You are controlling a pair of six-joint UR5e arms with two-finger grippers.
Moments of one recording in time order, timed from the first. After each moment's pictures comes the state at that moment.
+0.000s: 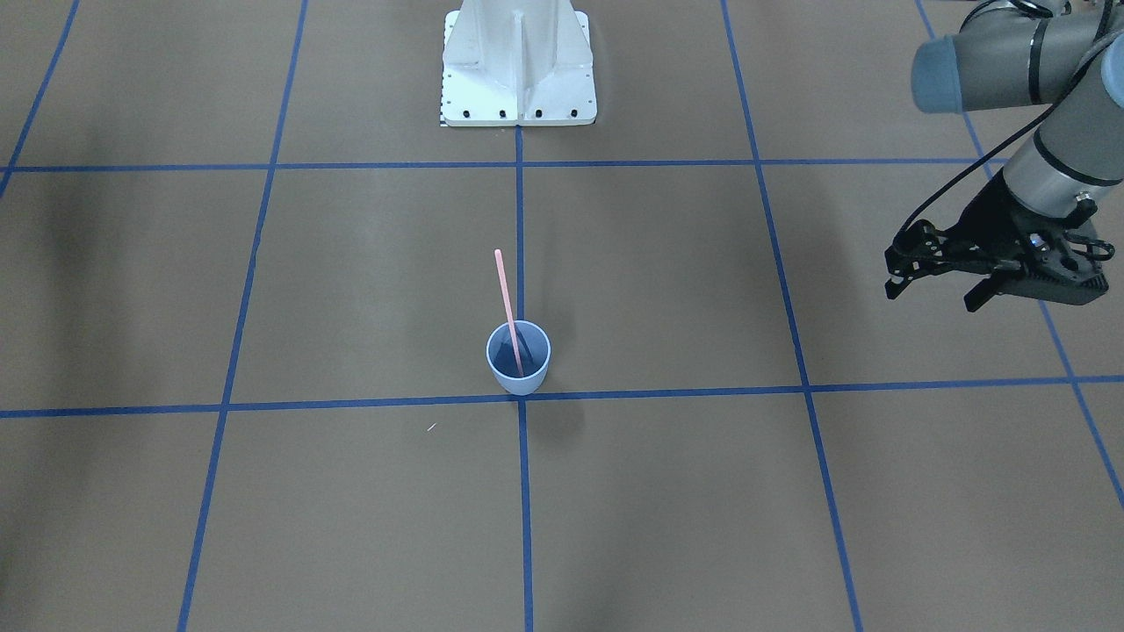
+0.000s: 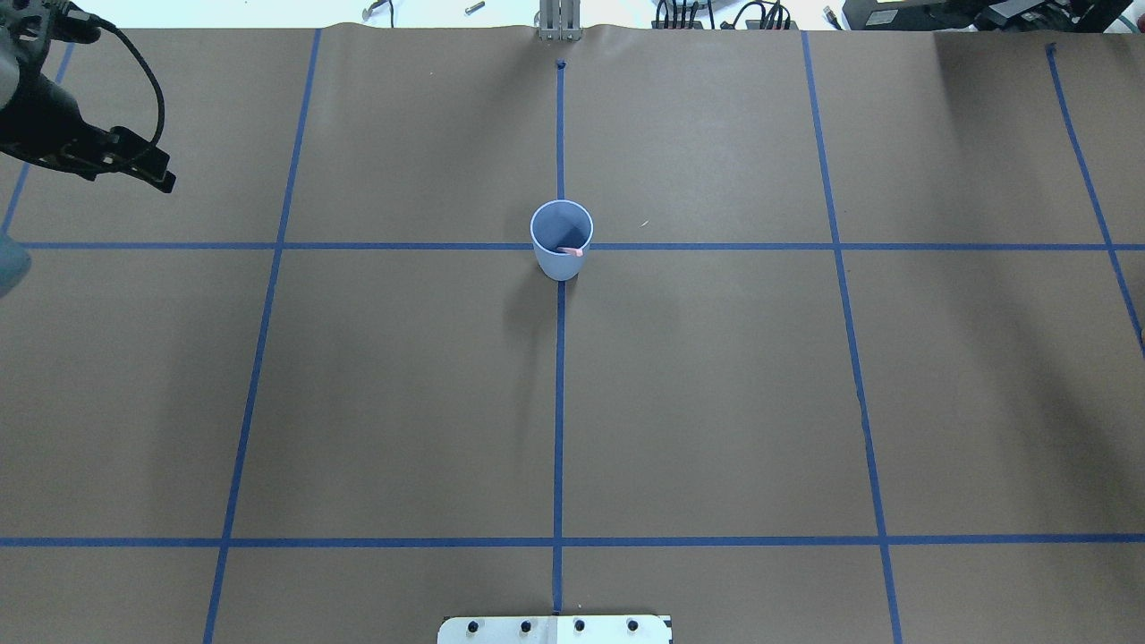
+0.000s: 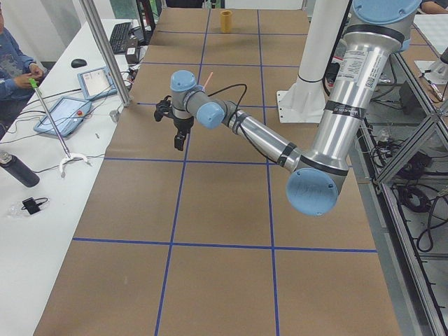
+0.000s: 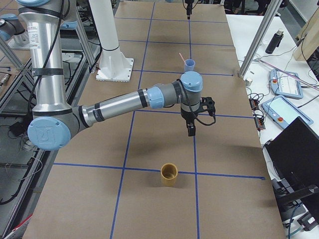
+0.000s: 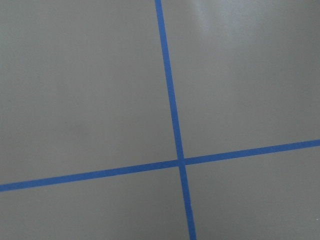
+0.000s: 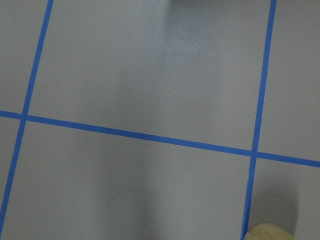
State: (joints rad) left arm -1.13 -1.85 -1.82 -1.64 -2.22 -0.49; right arm 1.43 -1.53 1.86 -1.62 2.32 0.15
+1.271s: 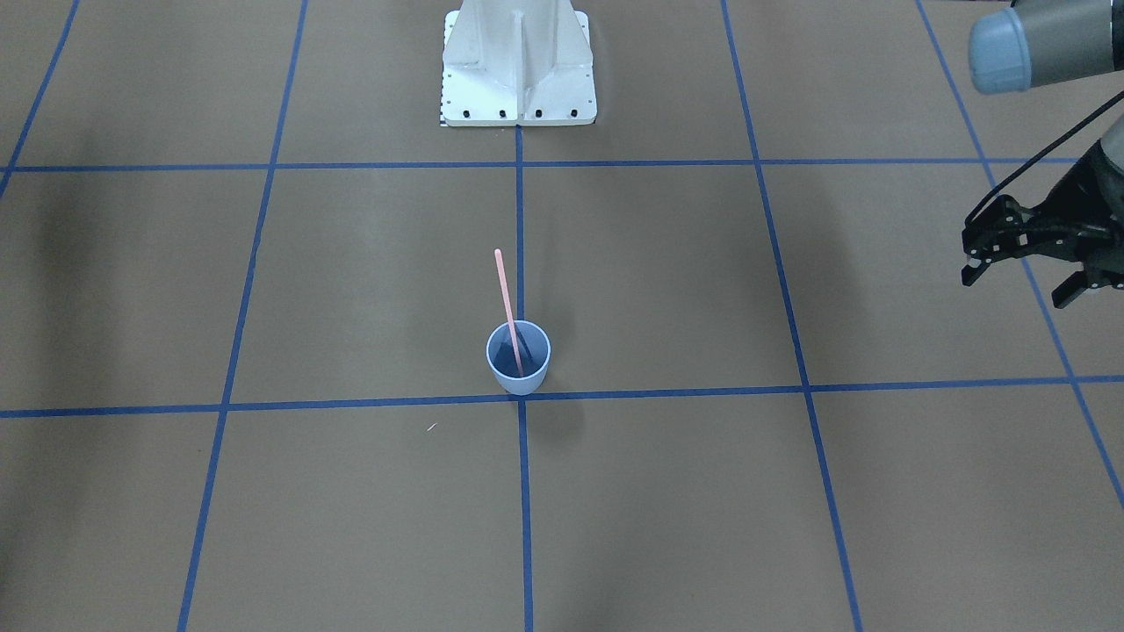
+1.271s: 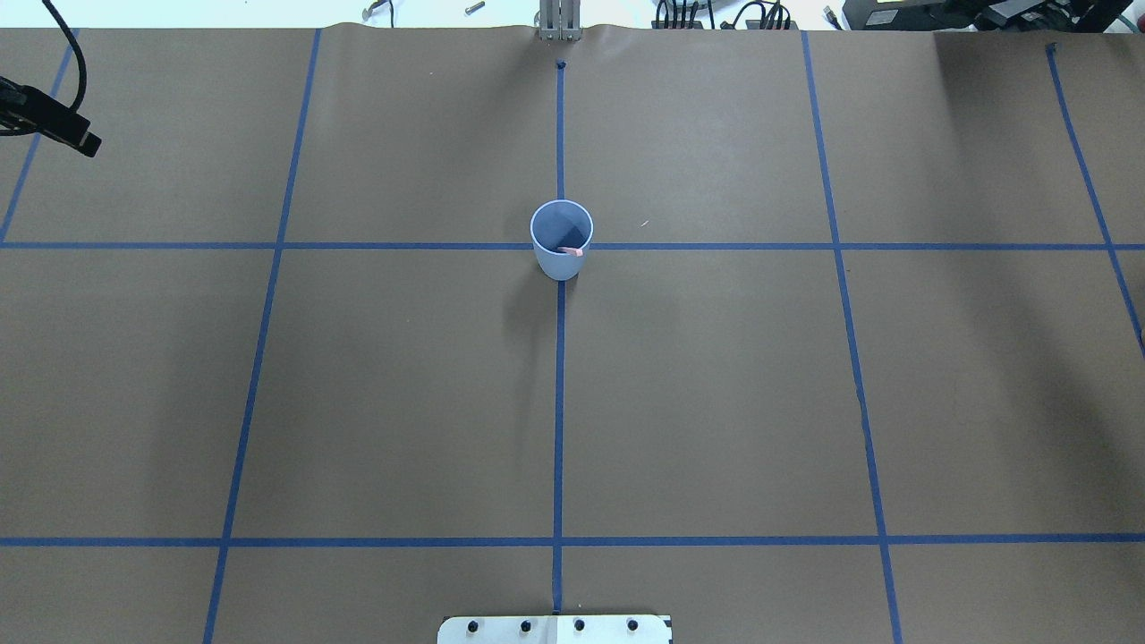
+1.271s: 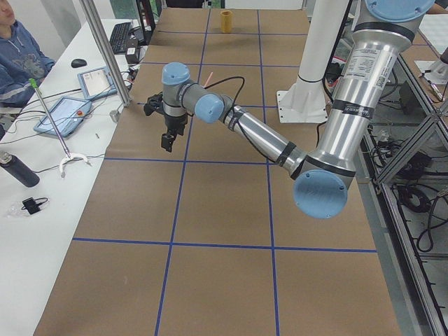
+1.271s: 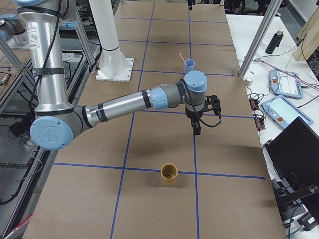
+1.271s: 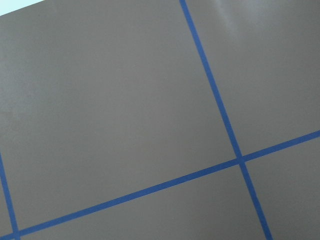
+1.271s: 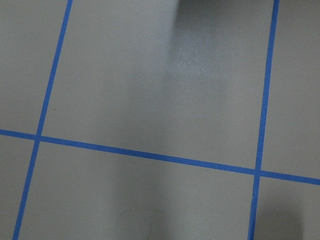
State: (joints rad) left arm -1.23 -1.84 -1.90 -1.55 -2.22 -0.27; right arm 1.48 -1.49 1.82 -1.58 2.37 0.15
